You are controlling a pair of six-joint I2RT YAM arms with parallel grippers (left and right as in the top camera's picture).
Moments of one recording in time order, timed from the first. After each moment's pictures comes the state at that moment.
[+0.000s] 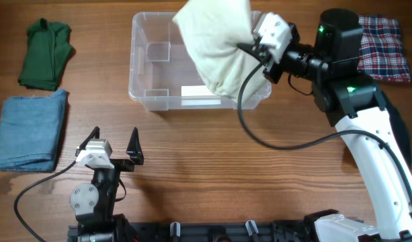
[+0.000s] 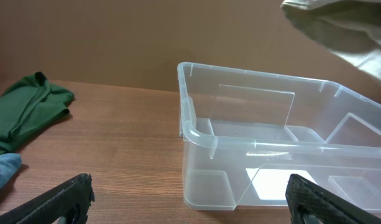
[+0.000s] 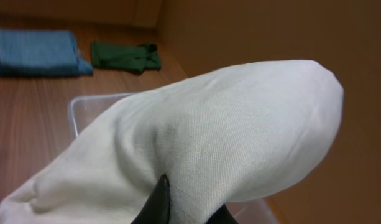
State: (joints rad) left arm 0.14 0.01 0.01 -0.06 0.23 -0.14; right arm 0.23 1.39 1.35 -0.38 -0.68 -0.69
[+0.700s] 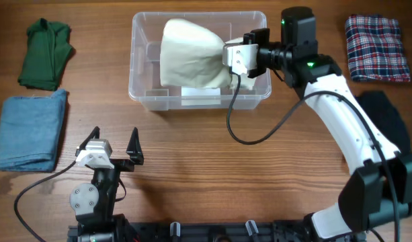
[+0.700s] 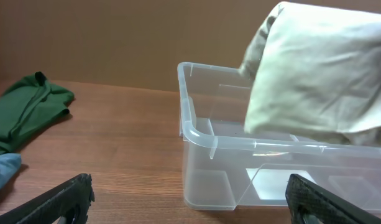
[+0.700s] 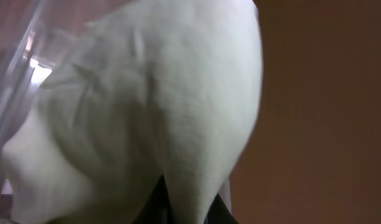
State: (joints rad) left arm 0.14 0.01 0.01 -0.06 0.23 -0.14; right arm 0.26 1.69 1.35 -0.26 -0.68 -1.37
